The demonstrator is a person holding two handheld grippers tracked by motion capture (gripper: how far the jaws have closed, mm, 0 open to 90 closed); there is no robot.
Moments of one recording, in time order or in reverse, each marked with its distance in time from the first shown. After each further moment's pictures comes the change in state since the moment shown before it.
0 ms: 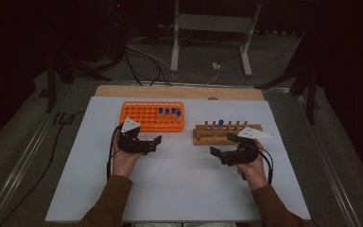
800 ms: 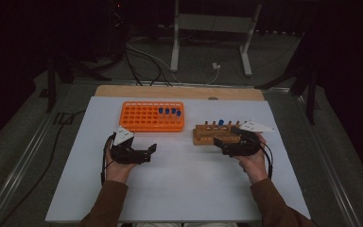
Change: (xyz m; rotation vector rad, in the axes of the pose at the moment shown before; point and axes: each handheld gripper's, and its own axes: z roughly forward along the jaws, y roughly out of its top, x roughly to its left) left arm -0.004 -0.014 -0.029 -0.038 0.022 0.023; right arm -0.021 0.011 0.006 -0.021 -0.107 -0.009
